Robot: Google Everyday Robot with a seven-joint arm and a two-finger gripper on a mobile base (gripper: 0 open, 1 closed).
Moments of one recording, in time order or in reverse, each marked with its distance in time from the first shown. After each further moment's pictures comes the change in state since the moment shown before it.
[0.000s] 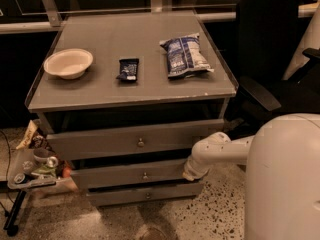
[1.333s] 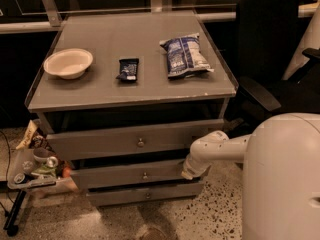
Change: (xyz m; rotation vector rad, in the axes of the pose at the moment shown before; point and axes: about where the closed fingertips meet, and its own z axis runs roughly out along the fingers) arm -0.006 -0.005 0.002 -0.001 0.001 -0.009
